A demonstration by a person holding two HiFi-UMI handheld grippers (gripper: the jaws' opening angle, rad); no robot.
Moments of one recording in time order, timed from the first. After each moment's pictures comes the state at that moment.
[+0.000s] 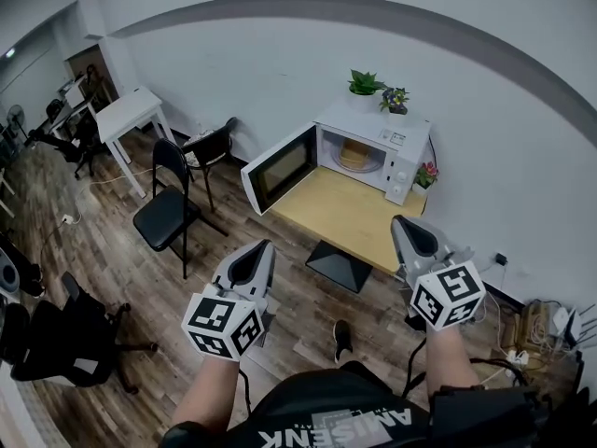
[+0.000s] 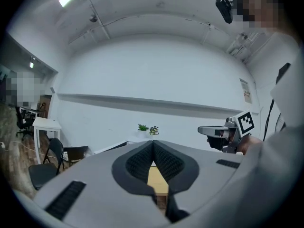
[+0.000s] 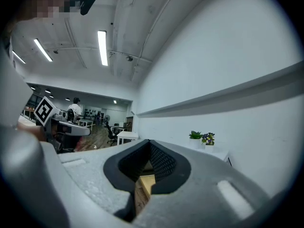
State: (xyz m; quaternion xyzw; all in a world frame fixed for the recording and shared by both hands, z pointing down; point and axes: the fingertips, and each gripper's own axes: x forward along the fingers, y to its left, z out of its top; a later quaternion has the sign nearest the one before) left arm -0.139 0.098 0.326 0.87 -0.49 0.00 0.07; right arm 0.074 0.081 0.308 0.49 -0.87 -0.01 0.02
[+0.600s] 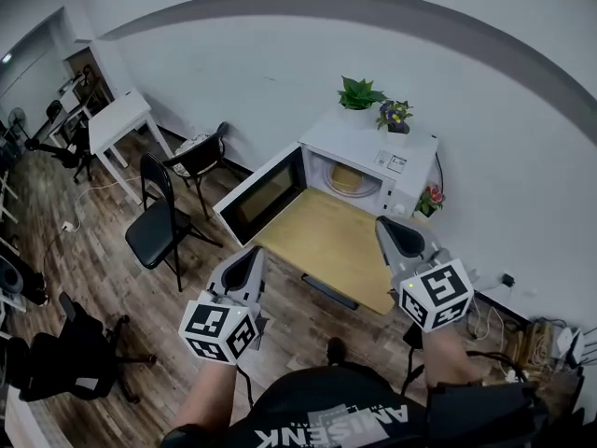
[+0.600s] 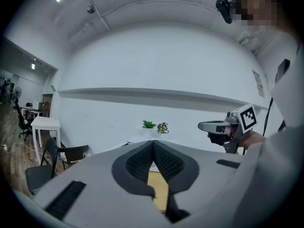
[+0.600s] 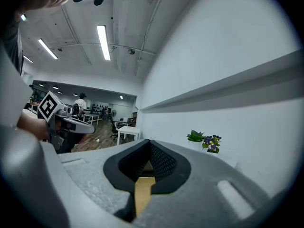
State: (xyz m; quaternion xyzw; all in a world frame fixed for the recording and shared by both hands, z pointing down) left arm -0.080 -0.075 0.340 0.85 -0.52 0.03 0.09; right arm 0.120 -0.100 0.316 0.46 -0.89 -0.02 0.06
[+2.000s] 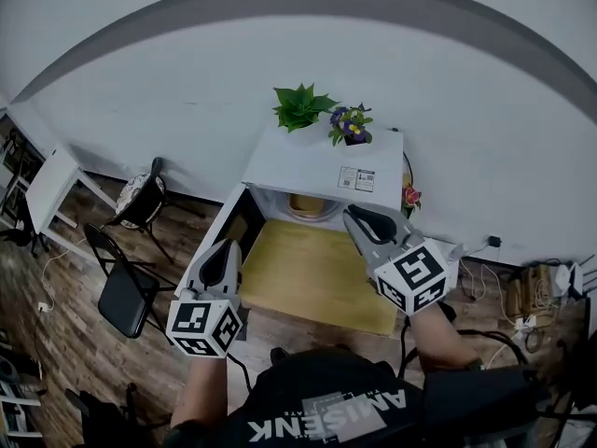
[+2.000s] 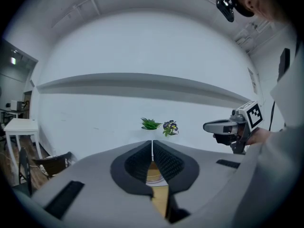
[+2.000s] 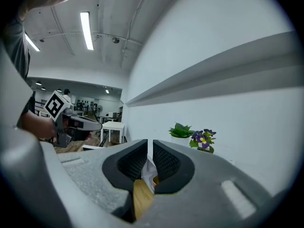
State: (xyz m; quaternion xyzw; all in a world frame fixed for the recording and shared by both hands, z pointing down) left arm -0.056 -0.299 0.354 0.89 -0.44 0.06 0.07; right arm 0.139 -0.269 0.341 0.53 -0.85 0.01 0.08
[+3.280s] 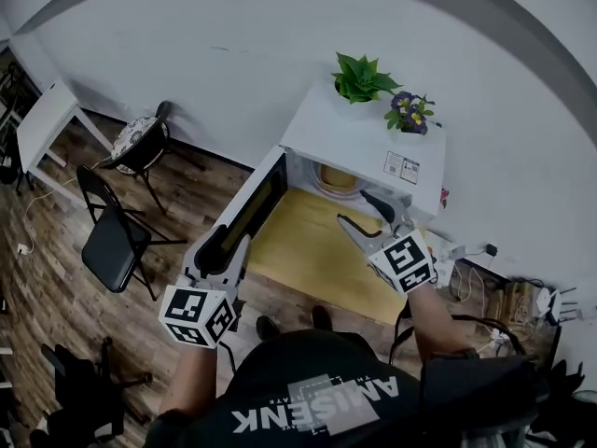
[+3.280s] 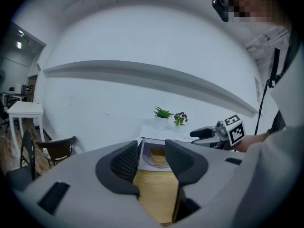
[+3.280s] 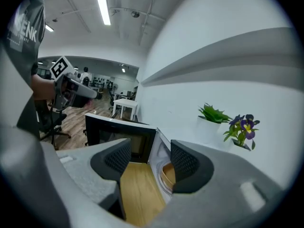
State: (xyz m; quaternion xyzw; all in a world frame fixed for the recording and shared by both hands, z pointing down) left arm -0.144 -0.318 0.413 0.88 -0.44 0.06 0.15; right arm 0.062 -0.333 0.445 0.45 -0.87 -0.01 0.22
